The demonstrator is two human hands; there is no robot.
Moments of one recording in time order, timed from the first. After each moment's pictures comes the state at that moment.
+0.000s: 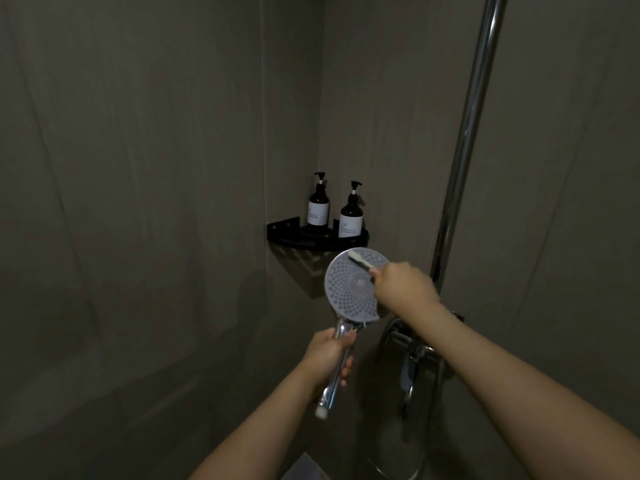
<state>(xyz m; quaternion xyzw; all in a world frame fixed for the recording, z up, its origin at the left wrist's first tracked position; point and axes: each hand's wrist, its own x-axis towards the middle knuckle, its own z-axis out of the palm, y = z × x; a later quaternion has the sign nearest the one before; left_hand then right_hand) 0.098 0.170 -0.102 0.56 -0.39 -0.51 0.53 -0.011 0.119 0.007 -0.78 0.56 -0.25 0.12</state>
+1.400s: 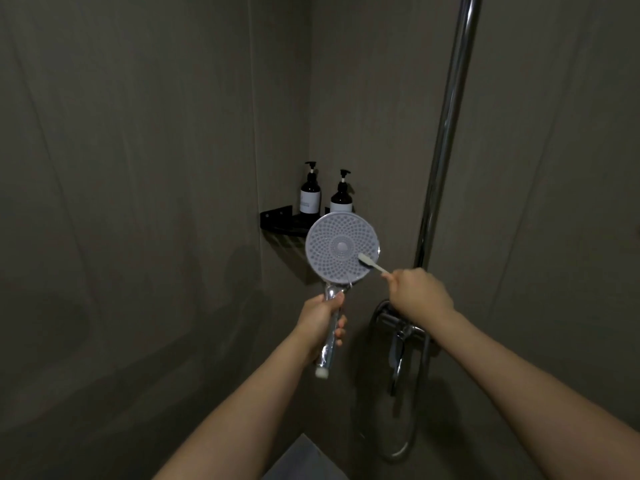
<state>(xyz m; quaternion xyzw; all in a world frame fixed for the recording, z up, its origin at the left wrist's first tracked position) 0.085 0.180 -0.079 0.51 -0.37 -0.52 0.58 -0.069 0.136 -0.016 -0.82 0.53 -0.22 0.02</state>
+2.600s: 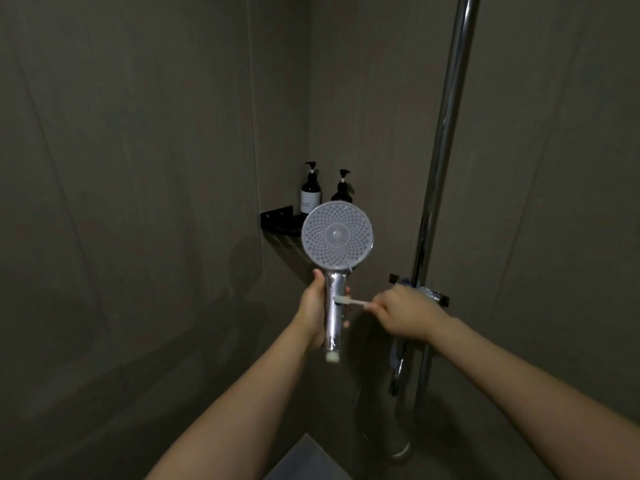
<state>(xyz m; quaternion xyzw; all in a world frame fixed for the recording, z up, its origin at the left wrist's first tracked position) 0.085 0.158 -0.068 0.41 -0.30 -0.59 0.63 -0.076 0.136 -0.023 -0.94 0.35 -0.05 -0.01</state>
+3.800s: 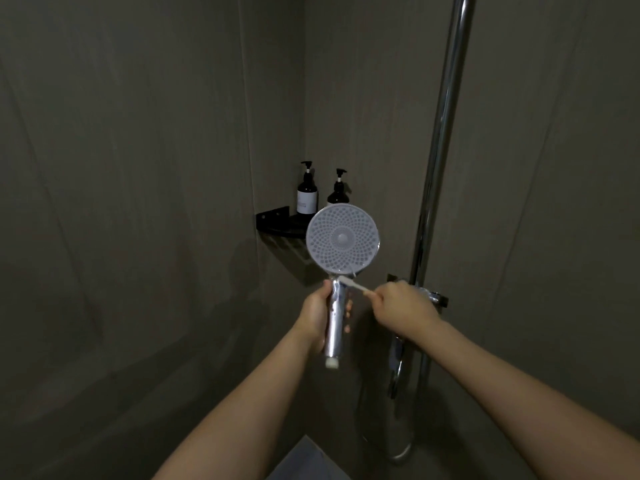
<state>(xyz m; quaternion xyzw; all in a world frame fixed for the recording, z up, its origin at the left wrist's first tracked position) 0.075 0.155 -0.068 0.43 -0.29 -0.61 0.61 -0.067 0.124 -0.030 -0.88 0.44 -0.16 0.02</state>
